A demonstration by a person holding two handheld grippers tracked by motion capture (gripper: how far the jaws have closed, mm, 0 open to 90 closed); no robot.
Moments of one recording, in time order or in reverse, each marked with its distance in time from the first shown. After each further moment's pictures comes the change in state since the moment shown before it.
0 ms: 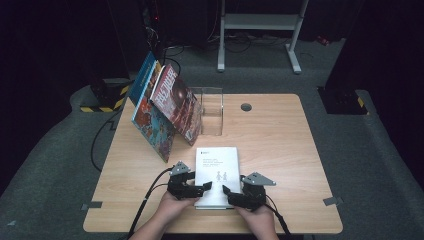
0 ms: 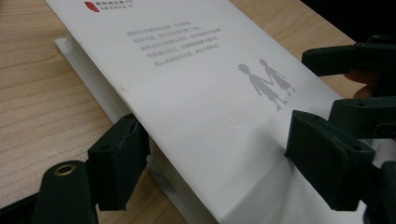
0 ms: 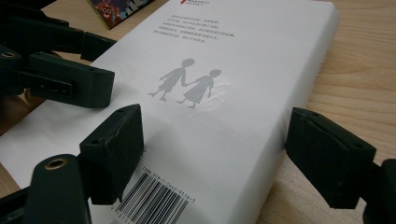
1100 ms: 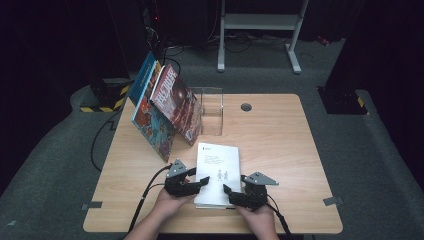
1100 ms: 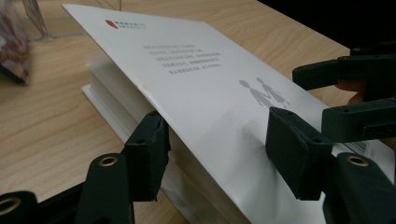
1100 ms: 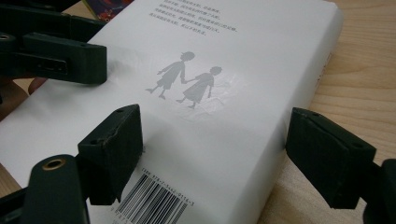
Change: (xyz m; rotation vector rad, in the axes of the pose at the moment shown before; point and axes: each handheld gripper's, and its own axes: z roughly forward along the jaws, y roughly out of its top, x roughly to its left) left arm -0.003 0.009 -0.015 -0.097 0.015 0.133; right arm -0.003 0.000 -0.003 -0.023 0.014 0.028
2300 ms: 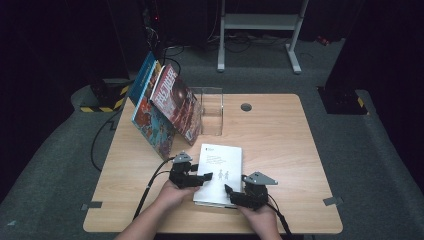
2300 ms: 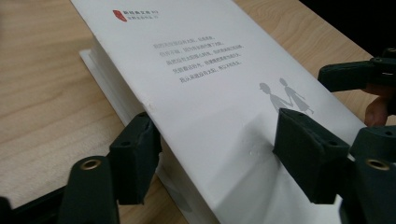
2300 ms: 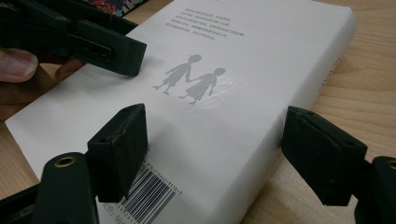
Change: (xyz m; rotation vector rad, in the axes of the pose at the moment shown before) left arm 0.024 0.009 0.029 0.124 -0.062 -0.113; right arm -0.002 0.001 -0.001 0.033 -0.019 -0.031
